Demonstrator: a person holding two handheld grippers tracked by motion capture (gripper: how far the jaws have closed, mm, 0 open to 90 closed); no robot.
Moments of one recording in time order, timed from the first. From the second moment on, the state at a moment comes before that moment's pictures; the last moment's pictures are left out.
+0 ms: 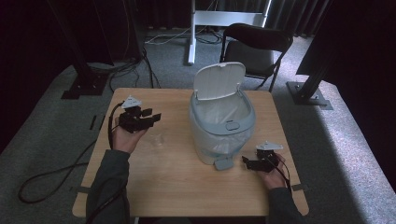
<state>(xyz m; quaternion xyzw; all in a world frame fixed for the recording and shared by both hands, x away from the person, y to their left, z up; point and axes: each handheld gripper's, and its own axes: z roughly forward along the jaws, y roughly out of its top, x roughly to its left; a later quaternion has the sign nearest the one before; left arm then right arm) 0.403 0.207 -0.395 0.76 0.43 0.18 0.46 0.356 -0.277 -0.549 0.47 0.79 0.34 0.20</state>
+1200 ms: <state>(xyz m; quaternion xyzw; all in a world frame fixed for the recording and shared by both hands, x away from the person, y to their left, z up) 0.411 0.225 -0.450 0.76 0.49 0.15 0.40 0.356 -0.277 -0.549 0.47 0.79 0.34 0.20</state>
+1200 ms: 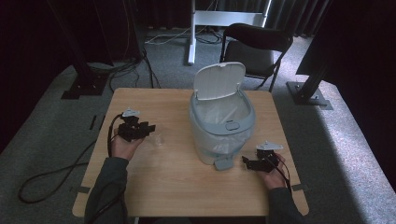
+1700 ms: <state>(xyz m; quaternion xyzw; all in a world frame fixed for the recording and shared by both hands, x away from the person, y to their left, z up) 0.408 0.236 -0.454 0.75 0.50 0.15 0.41 0.356 -0.277 -0.549 0.47 0.79 0.35 0.20</state>
